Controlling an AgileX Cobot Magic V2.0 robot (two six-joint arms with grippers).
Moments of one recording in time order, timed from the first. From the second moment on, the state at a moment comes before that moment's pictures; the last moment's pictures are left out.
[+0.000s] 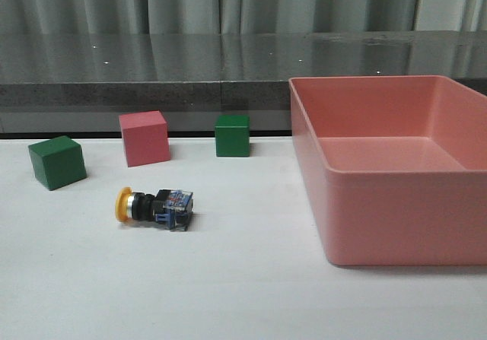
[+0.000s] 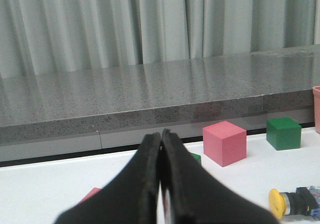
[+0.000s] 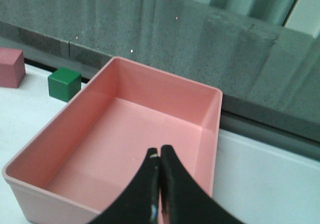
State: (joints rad) left arm -0.10 0.00 0.00 0.12 -0.01 -0.02; right arm 0.10 0.43 -0.46 0.24 0.32 -0.45
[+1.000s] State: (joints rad) left arm -0.10 0.76 -0.82 -0.17 0.62 0.30; right arm 0.10 0.39 -0.46 0.25 0.35 -0.45
